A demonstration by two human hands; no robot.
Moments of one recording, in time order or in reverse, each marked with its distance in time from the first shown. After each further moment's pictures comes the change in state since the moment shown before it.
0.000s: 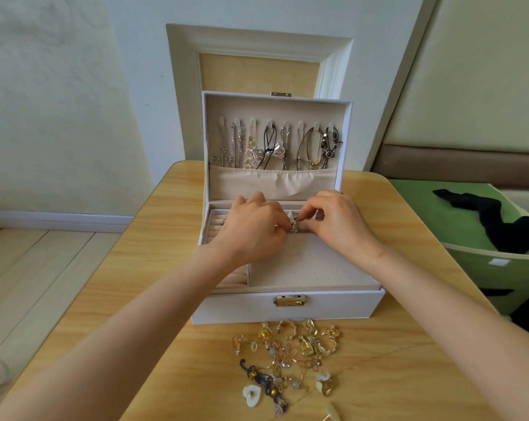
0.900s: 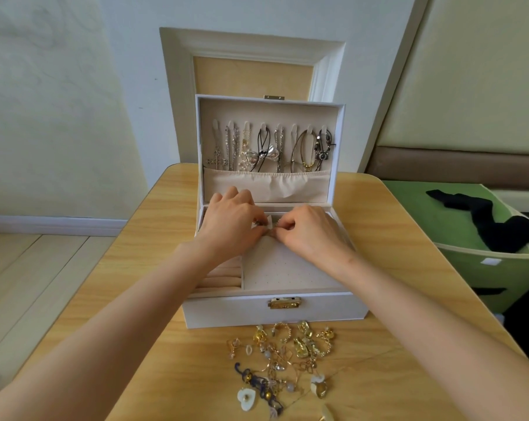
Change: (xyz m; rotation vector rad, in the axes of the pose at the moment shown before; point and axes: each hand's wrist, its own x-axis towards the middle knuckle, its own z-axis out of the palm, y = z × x) left_hand 0.001 -0.021 0.000 0.126 0.082 -0.088; right_hand -0.006 -0.042 0.007 -0.095 -0.176 0.185
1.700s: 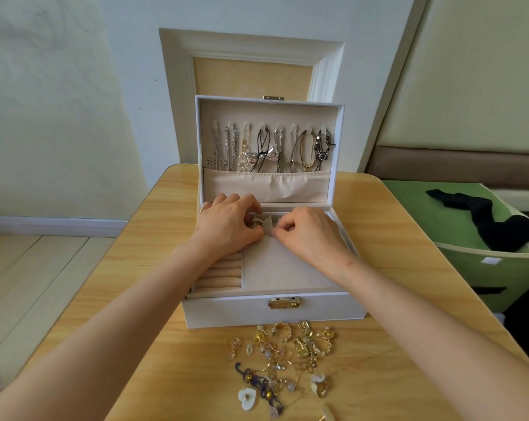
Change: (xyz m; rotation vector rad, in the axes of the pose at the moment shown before) left_hand 0.001 -0.010 0.010 -0.234 0.009 -0.155; right_hand -0.001 0.003 0.007 0.039 0.049 0.000
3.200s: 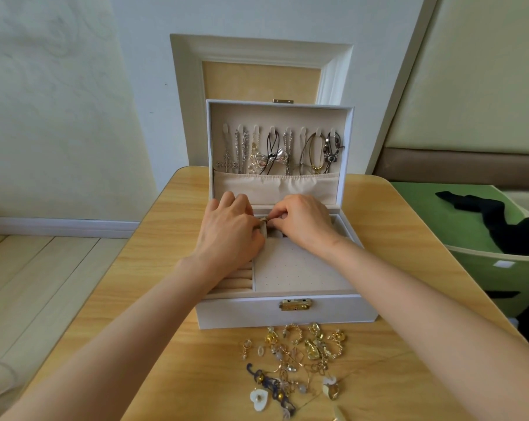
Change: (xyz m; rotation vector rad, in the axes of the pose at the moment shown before) left_hand -0.019 -0.005 -0.001 0.341 0.231 0.222; right_hand 0.035 -0.012 0.008 -0.038 -0.004 -0.065
